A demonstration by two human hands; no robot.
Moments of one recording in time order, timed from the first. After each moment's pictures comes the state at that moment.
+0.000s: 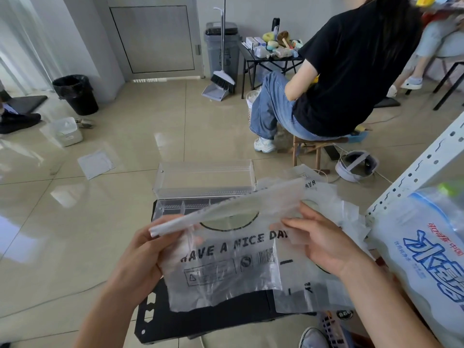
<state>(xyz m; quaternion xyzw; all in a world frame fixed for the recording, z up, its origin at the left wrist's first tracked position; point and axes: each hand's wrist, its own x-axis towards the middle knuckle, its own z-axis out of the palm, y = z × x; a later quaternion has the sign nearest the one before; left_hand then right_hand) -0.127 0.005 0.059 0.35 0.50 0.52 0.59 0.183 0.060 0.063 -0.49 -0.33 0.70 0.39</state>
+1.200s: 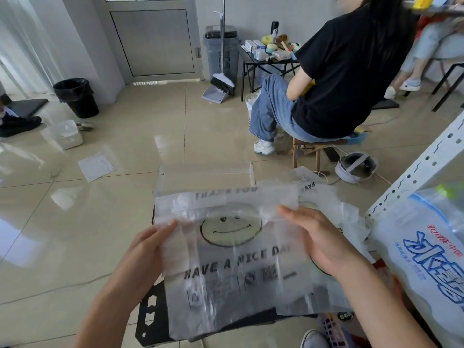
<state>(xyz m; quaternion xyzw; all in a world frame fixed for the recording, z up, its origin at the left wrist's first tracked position) -0.131 0.007 0.061 0.32 0.54 0.50 0.60 0.180 0.063 0.059 -0.47 -0.43 0.66 0.39</state>
